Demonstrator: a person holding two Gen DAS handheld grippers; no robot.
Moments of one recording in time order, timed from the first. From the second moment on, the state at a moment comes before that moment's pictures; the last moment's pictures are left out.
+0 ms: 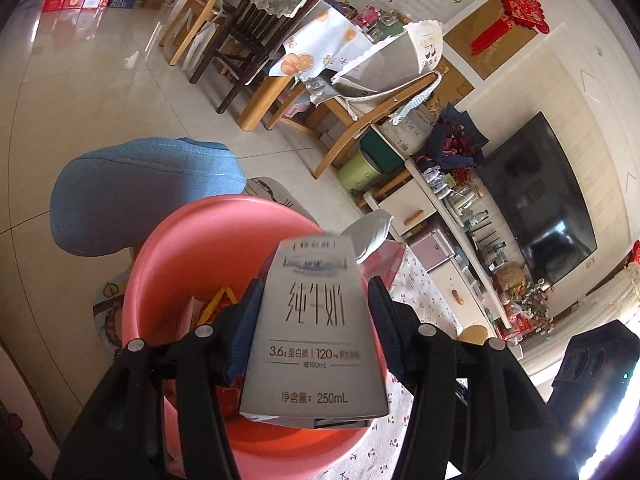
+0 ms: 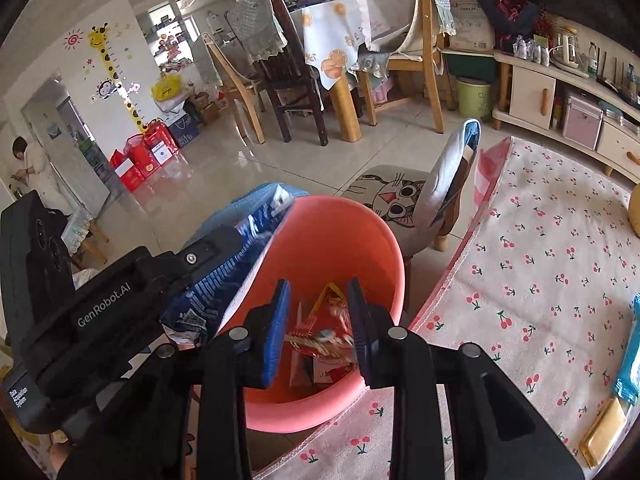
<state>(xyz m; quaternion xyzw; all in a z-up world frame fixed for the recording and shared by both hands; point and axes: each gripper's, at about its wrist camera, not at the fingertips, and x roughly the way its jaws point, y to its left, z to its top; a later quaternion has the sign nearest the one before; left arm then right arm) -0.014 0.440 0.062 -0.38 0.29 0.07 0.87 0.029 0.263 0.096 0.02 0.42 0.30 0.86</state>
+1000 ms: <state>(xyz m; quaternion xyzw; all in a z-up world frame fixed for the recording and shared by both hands) -0.010 0.352 0.085 -0.25 0.25 0.03 0.93 -0.041 0.096 0.100 -0.01 0.36 0.14 0.92</state>
